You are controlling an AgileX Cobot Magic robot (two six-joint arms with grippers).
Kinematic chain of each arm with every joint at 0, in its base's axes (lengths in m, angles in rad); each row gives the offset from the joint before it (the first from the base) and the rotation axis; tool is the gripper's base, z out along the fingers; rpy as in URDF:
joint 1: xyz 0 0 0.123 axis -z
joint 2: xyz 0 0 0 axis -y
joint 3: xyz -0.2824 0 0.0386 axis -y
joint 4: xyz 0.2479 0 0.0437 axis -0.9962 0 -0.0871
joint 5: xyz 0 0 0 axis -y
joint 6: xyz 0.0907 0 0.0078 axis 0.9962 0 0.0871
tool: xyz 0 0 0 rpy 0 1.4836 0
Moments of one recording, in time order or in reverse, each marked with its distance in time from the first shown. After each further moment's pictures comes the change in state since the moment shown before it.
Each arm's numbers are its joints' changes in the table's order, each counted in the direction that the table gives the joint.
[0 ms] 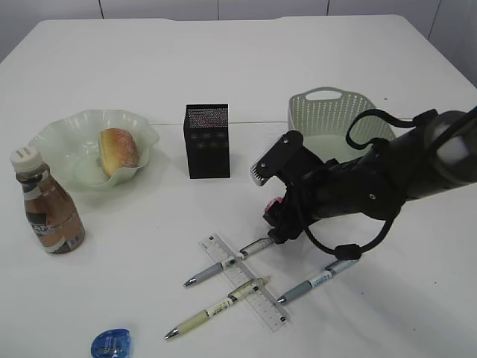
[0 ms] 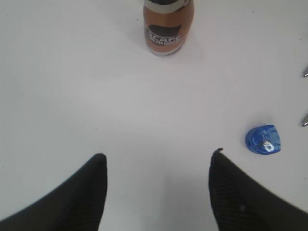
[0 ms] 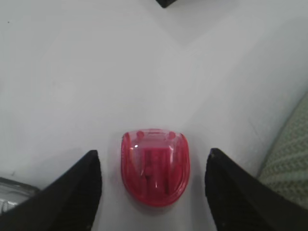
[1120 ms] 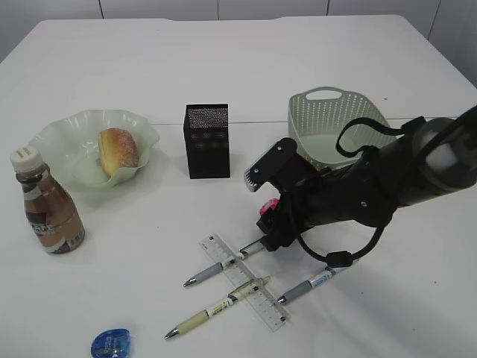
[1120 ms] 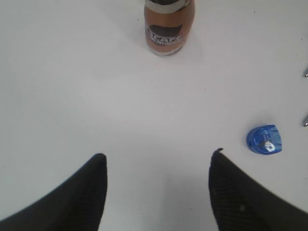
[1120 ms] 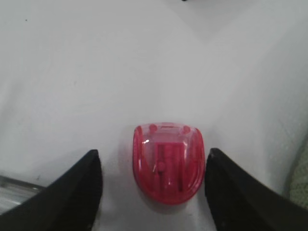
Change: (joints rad) left arm 0.000 0.000 0.000 -0.002 0.000 0.000; right arm -0.026 -0.020 0.000 -0.002 -0.002 0.052
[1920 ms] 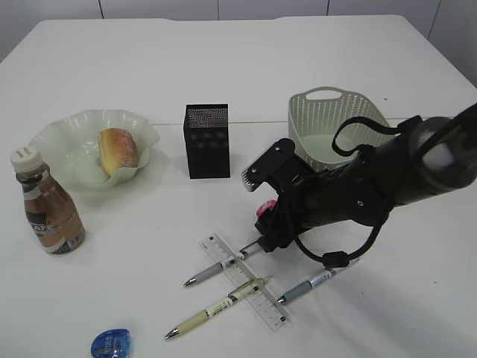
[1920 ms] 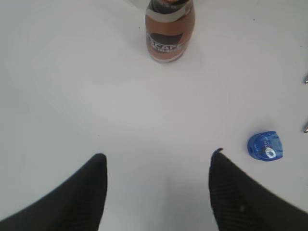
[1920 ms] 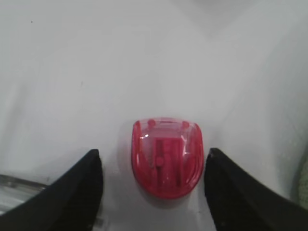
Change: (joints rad) left arm 0.000 0.000 0.000 -0.006 0.021 0.000; right arm -0.012 0.000 0.009 0.002 -0.037 0.026
